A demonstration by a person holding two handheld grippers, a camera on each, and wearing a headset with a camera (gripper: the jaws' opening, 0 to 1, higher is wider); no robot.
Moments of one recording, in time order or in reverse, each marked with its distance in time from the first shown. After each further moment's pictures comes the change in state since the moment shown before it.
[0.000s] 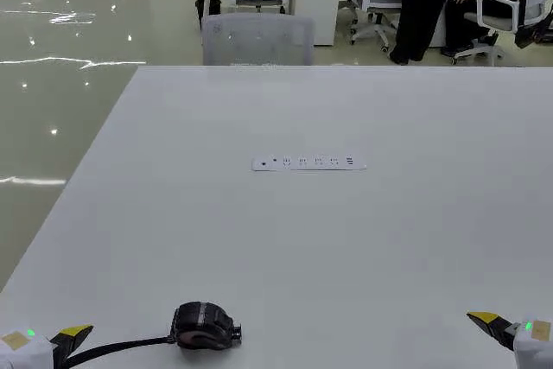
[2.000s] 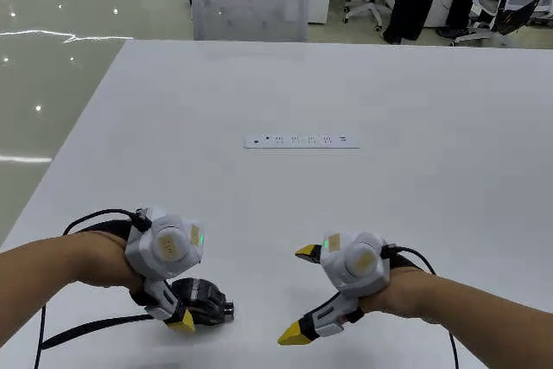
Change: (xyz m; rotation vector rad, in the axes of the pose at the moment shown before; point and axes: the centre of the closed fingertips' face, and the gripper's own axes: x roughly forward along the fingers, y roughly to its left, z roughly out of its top) left arm 0.120 -0.029 0.011 0.885 0.605 -0.436; right arm 0.170 0.117 0.117 -0.349 0.039 0.443
